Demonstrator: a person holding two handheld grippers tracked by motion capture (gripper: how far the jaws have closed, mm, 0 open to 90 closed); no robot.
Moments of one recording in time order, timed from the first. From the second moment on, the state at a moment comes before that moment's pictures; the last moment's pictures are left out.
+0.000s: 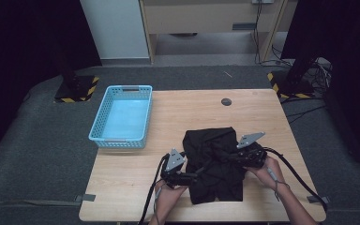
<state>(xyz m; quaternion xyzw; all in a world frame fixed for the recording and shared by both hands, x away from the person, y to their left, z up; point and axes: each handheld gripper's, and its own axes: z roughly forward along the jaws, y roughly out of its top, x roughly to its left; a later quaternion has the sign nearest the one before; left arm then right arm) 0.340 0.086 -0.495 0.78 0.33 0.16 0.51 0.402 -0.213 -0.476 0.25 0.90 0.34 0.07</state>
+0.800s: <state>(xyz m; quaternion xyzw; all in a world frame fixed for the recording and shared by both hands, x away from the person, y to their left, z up) 0.354 0.063 -0.504 0.80 0.33 0.15 0.48 0.365 -0.352 -0.489 0.38 0.87 0.30 0.10</state>
